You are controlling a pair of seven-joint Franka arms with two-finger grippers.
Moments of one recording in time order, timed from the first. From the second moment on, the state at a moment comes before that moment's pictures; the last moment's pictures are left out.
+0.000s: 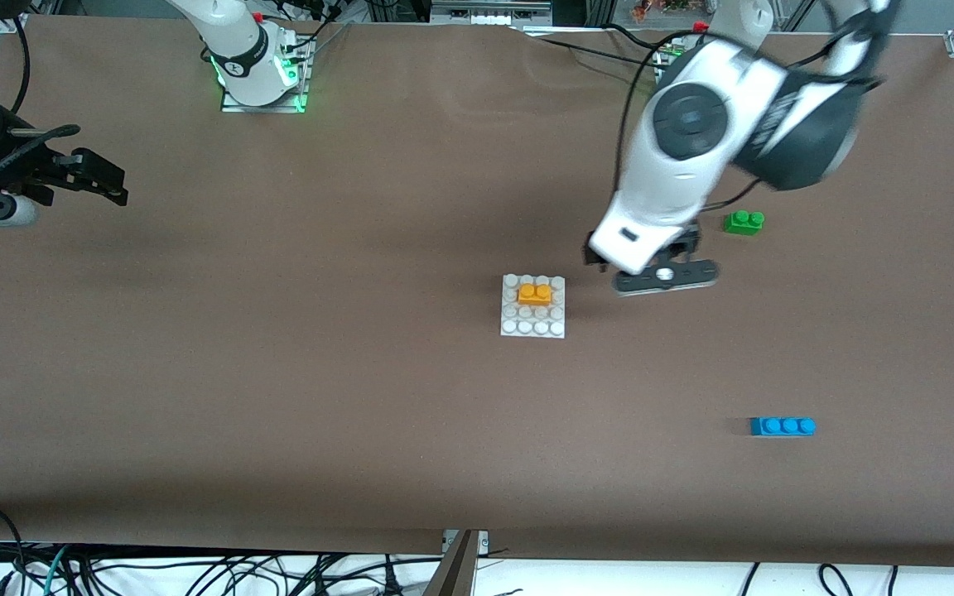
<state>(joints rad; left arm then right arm) -0.07 0.32 -0.43 -1.45 0.19 1.65 -0.65 0.09 0.06 -0.01 -1.52 -0.02 1.50 0.06</state>
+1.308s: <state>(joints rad) -0.02 0.01 -0.04 -1.73 -0.02 1.77 -0.07 0.09 0.06 -0.01 -1.52 0.00 1.49 0.06</state>
